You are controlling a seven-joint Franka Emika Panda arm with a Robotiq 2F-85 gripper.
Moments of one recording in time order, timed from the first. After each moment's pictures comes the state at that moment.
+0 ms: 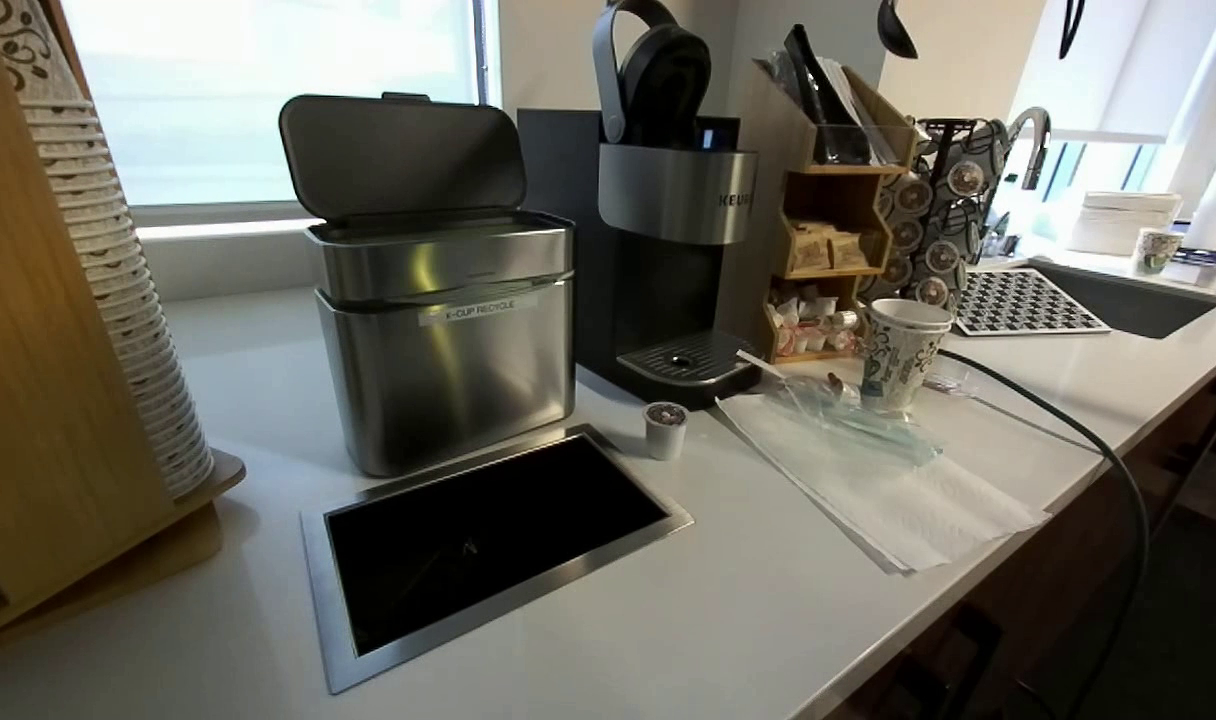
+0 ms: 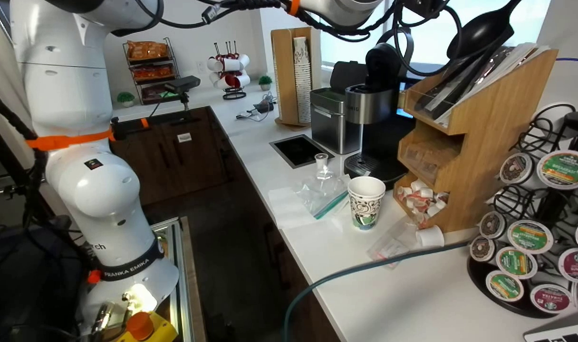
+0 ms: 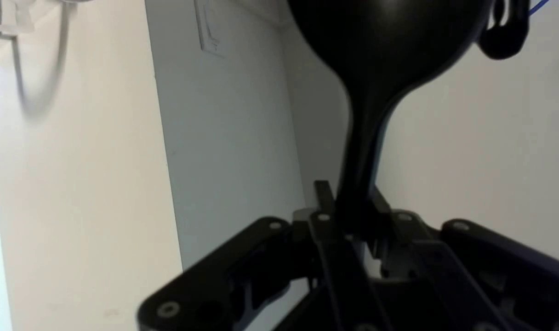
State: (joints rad) arm 0.49 0.22 -0.92 -1.68 -0.10 3.02 0.45
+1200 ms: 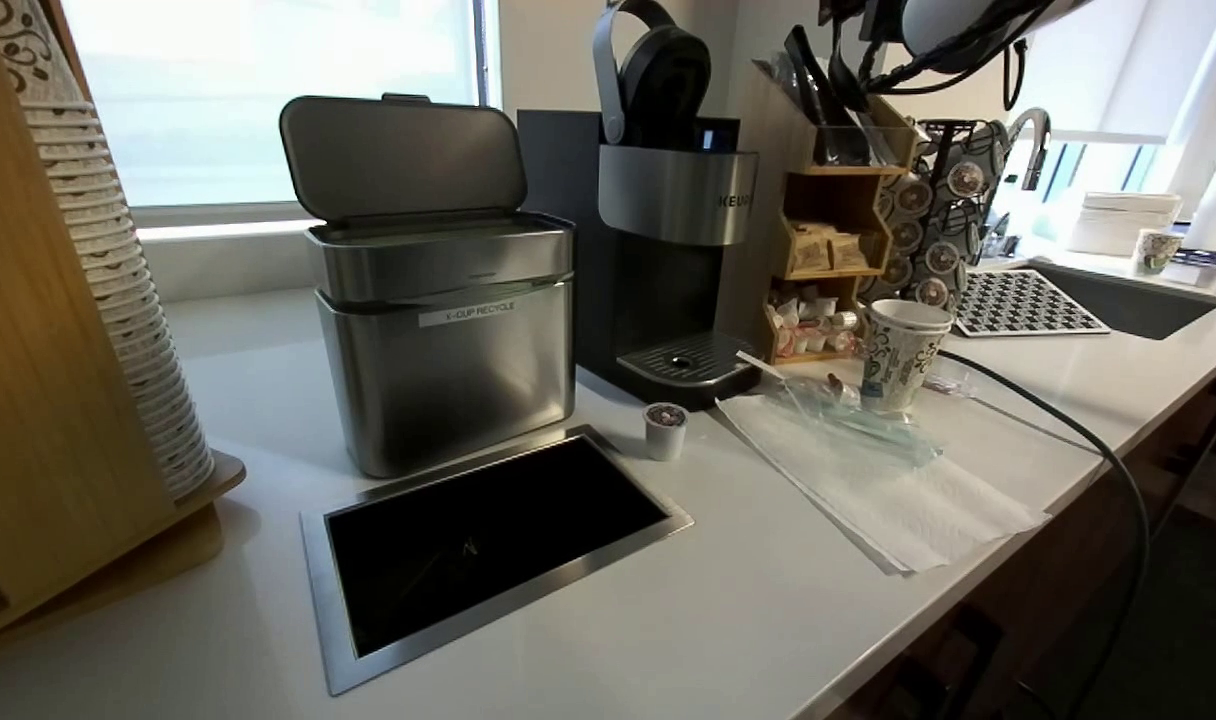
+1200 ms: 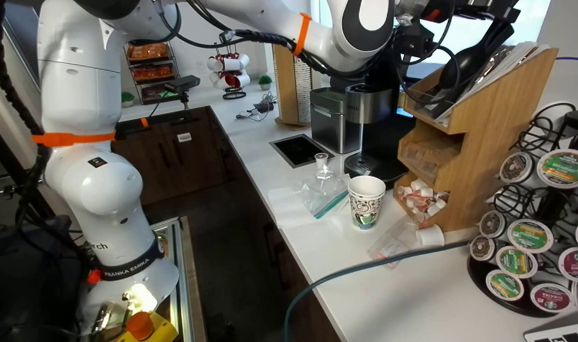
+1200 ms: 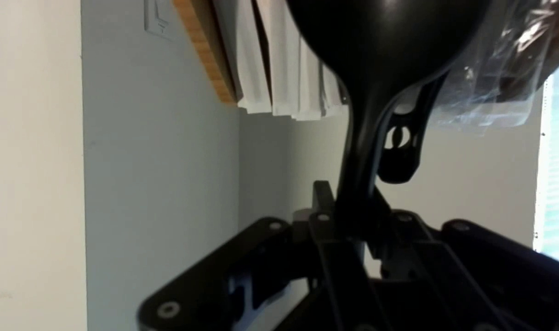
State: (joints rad) arm 0.55 0.35 -0.96 -1.77 -0.18 3.29 0.45
